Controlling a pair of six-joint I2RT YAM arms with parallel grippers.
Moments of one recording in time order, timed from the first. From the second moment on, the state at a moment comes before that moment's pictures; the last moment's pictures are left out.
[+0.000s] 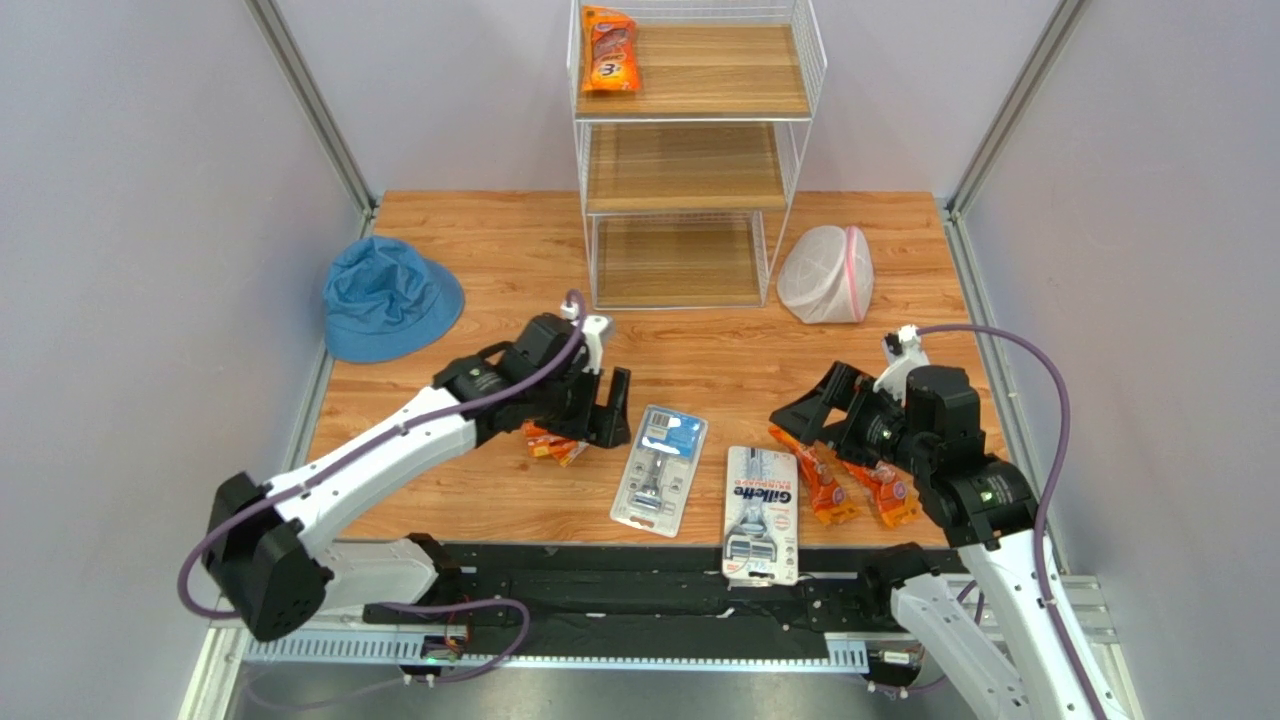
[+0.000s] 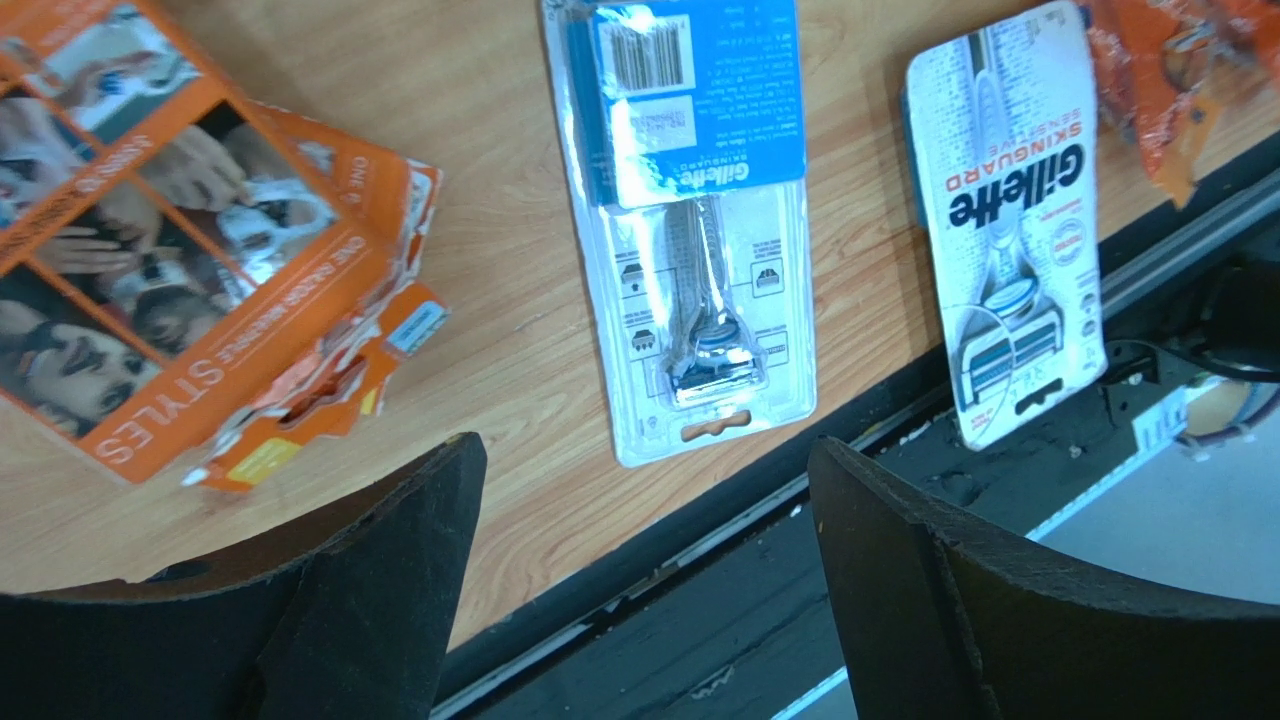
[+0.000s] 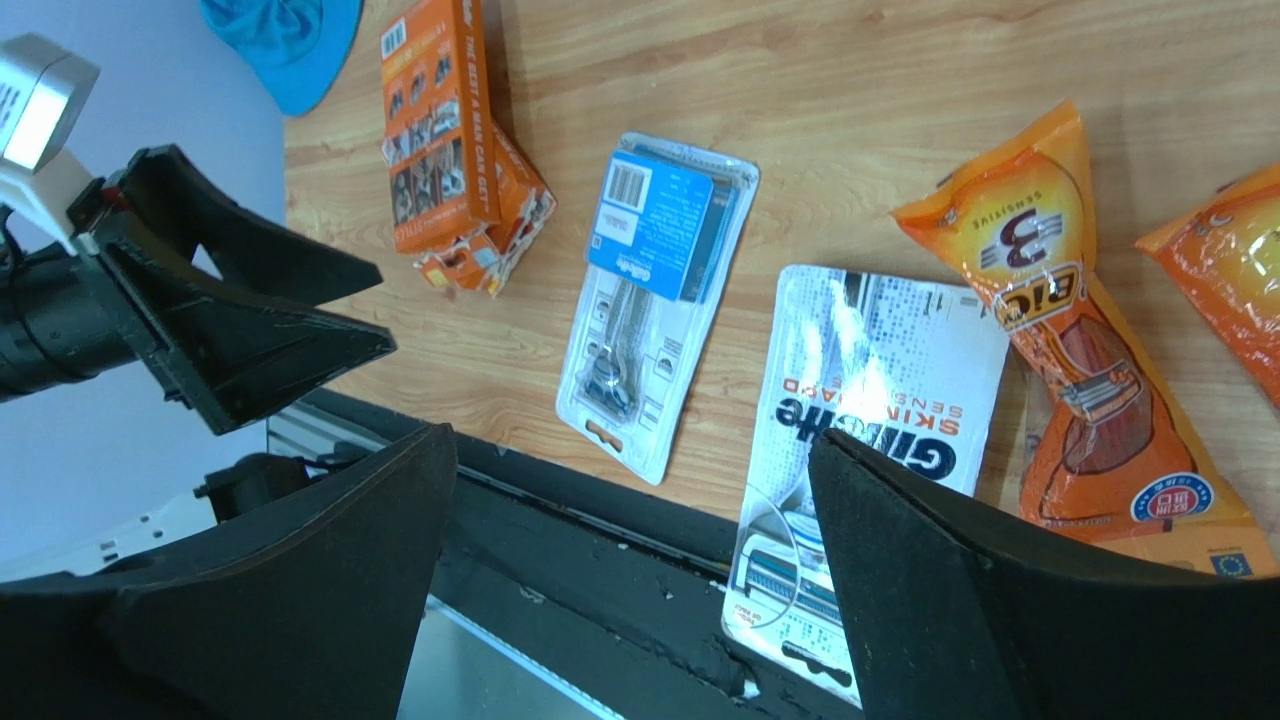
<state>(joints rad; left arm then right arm) -0.72 1.19 0.96 -0.65 0.14 -0.44 0.27 0.60 0.78 -0.76 -0.32 0.68</state>
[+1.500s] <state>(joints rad) -0.97 1.78 1.16 -0.54 -0.06 -0.62 0.30 0.52 0.68 -0.74 -0.34 0.75</state>
